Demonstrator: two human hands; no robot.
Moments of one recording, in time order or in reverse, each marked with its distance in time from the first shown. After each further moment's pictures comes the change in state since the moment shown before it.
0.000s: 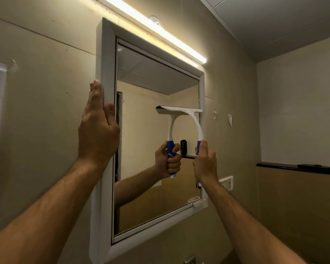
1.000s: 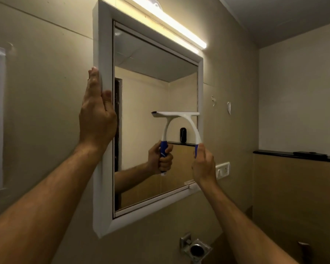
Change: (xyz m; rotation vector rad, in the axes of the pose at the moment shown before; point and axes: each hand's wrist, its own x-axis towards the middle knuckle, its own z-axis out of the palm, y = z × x) left_hand -0.085 0.119 -0.043 1.446 0.718 1.112; right_hand -0.046 0.018 -0.023 -0.061 -0.057 0.070
